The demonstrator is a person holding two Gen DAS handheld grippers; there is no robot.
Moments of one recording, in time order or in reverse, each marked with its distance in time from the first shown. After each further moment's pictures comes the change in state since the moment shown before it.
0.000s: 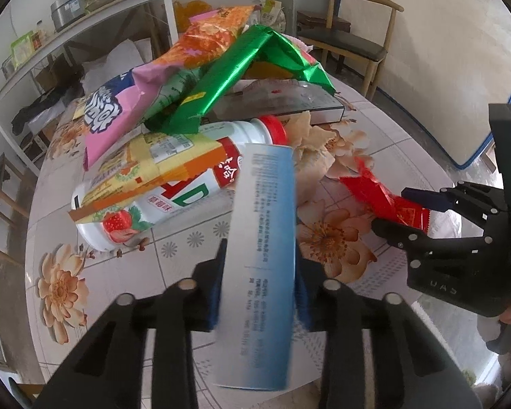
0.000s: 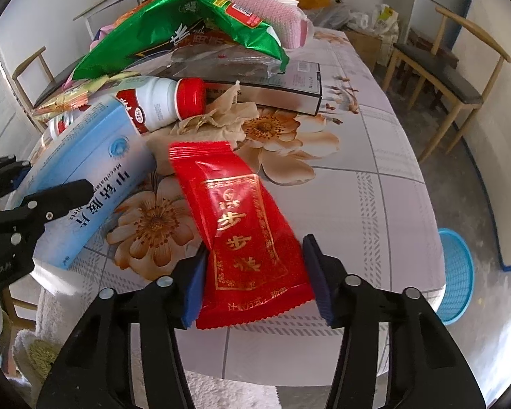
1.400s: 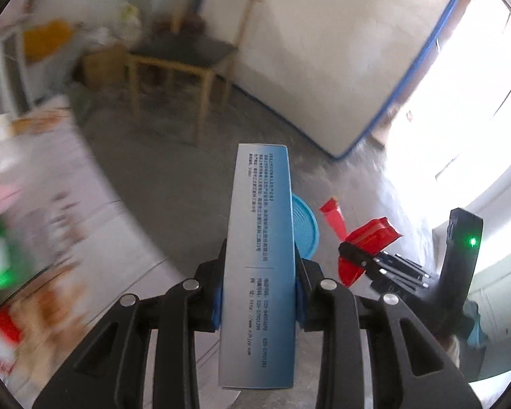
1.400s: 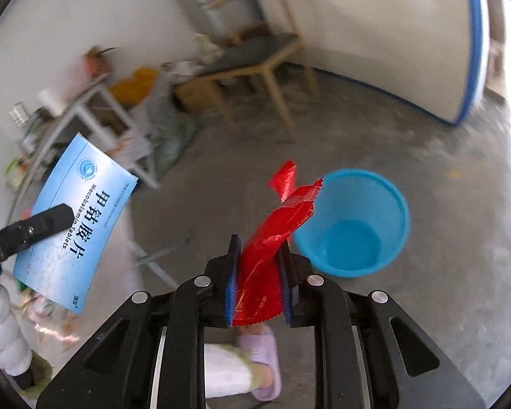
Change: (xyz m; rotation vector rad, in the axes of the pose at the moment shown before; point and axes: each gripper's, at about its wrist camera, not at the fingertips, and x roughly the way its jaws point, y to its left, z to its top) left arm 0.041 -0.258 0.162 0.228 0.065 -0.510; right arm -0.075 -0.280 -0.110 0.761 -0.220 -0.122
